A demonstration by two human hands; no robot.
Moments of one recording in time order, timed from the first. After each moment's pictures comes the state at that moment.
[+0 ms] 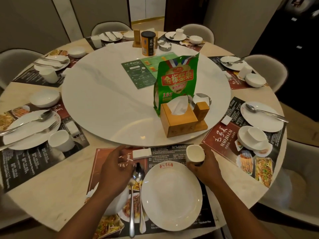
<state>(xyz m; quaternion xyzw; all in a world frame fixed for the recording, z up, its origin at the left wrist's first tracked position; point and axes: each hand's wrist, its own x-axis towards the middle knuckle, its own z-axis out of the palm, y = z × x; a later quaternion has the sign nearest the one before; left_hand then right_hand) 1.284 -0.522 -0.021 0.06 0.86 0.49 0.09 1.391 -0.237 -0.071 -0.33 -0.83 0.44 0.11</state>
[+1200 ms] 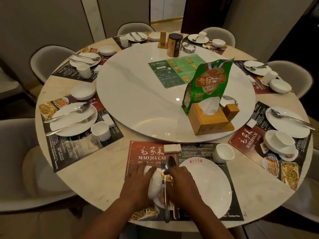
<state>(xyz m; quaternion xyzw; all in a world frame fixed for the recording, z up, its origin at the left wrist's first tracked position) 1.303 -0.609 -0.065 0.27 0.94 0.09 0.20 1.375 -0.447 -0.029 -0.14 -0.95 0.27 -0.06</state>
